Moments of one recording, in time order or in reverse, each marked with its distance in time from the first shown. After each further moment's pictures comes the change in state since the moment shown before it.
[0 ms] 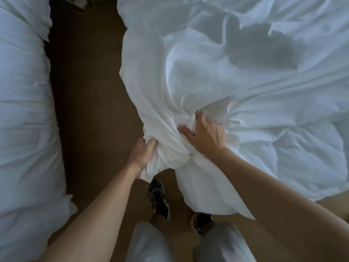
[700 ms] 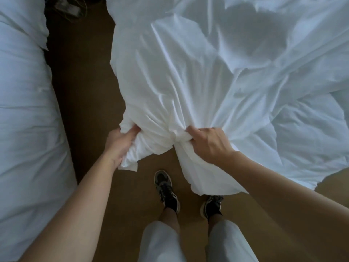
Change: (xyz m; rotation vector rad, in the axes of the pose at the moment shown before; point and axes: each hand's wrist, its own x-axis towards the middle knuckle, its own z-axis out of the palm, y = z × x) left_hand -0.036 0.016 -0.046 0.068 0.181 0.004; right_hand -0.090 0.001 -0.025 0.029 -0.001 -0.331
